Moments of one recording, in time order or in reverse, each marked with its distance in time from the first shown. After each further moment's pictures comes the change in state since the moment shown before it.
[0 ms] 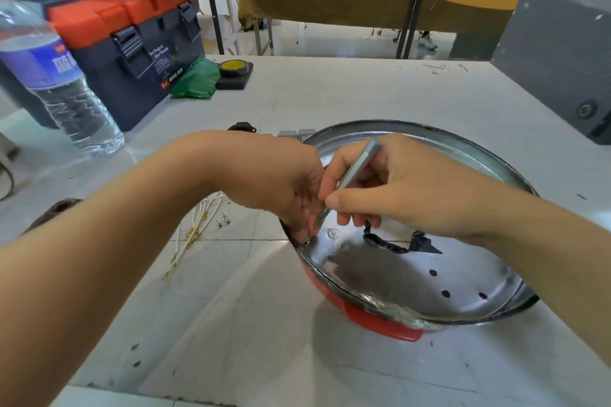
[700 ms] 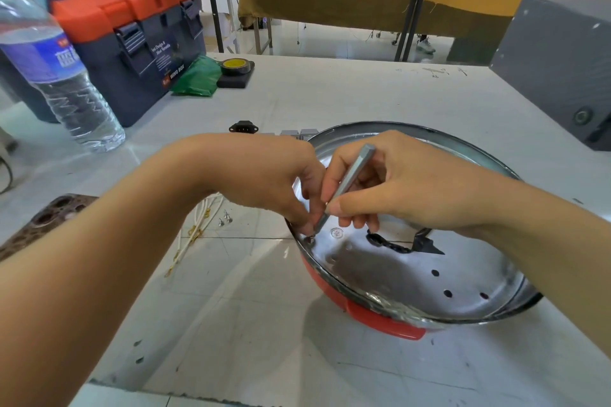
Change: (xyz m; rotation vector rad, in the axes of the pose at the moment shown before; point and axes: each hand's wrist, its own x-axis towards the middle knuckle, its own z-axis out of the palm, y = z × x) left_hand -0.006 -0.009 0.002 0.000 0.055 0.083; right_hand 0.005 -0.007 -0.001 -0.030 -0.053 0.012
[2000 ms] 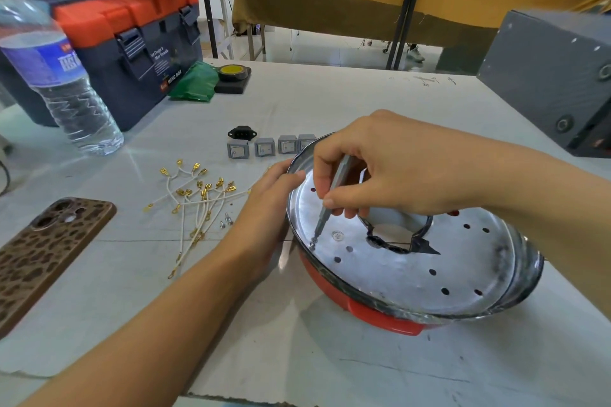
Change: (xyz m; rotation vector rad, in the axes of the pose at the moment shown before) left_hand 0.019 -0.001 0.083 -1.459 0.837 -0.126; right_hand 0.008 -0.031 -0.005 -0.509 -0.034 -0.059
